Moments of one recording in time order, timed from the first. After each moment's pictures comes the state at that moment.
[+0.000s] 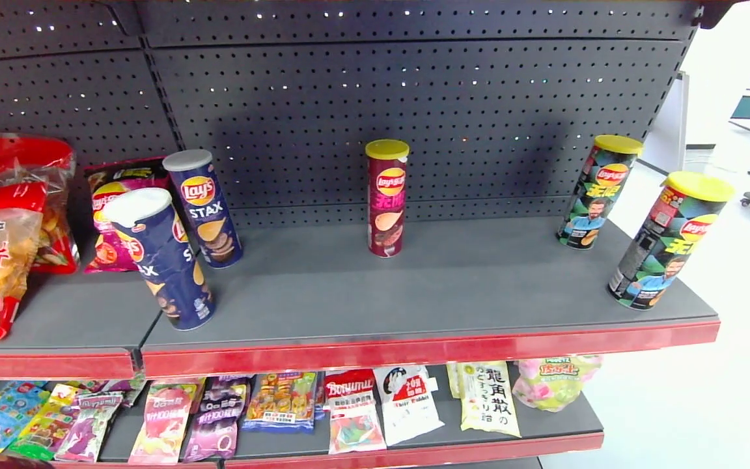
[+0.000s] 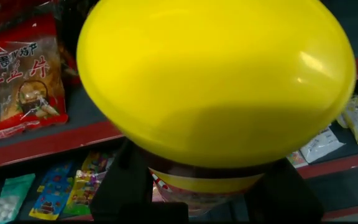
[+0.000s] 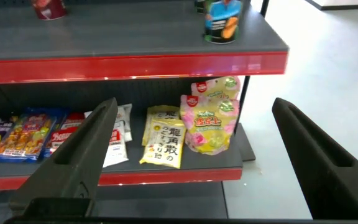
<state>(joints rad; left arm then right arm) -0.02 0.24 -0.32 0.13 -0.03 0.23 0.00 0.00 0.00 0.00 0.01 0.00</state>
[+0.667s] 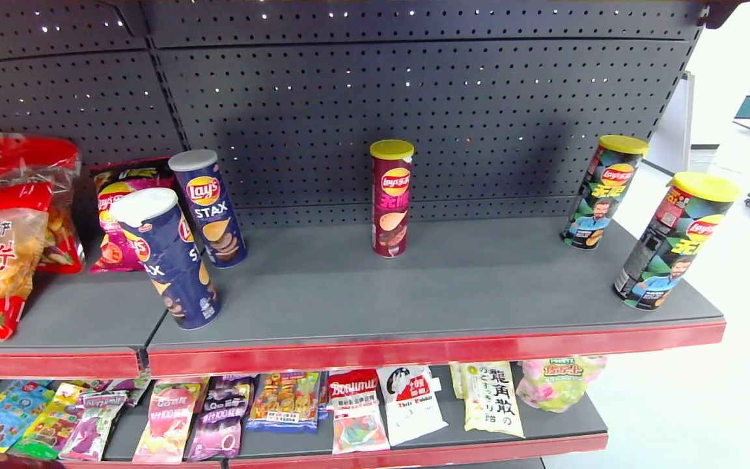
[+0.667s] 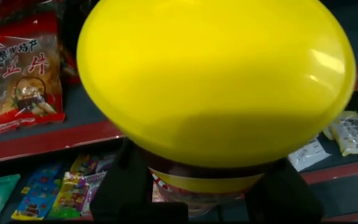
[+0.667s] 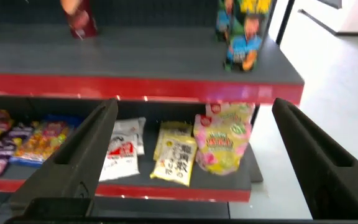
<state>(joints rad) -0.02 0.22 -0.35 0.14 -0.05 0.12 0.01 0.09 -0.15 -0.01 0.10 -0.02</state>
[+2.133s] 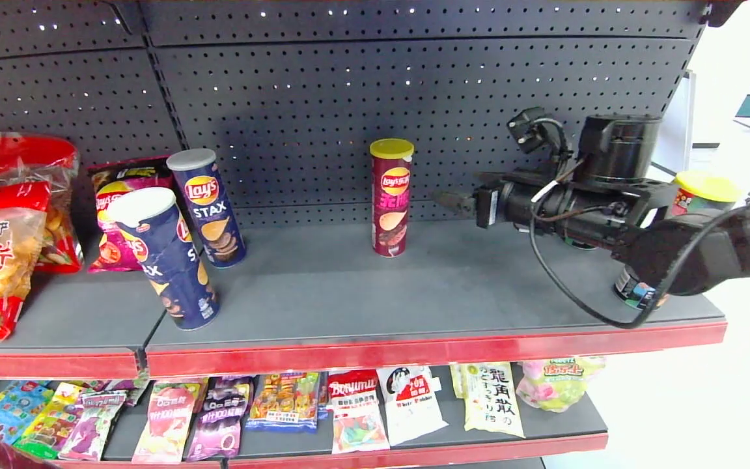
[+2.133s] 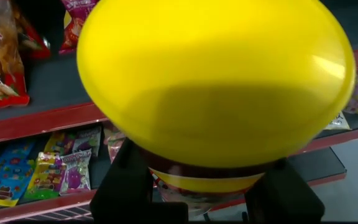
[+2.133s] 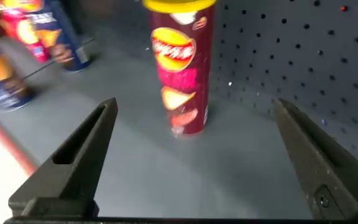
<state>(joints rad) -0.02 0.36 -0.38 0.18 -0.11 0.10 0.41 1.91 -1.18 -0.62 0.26 -0.06</state>
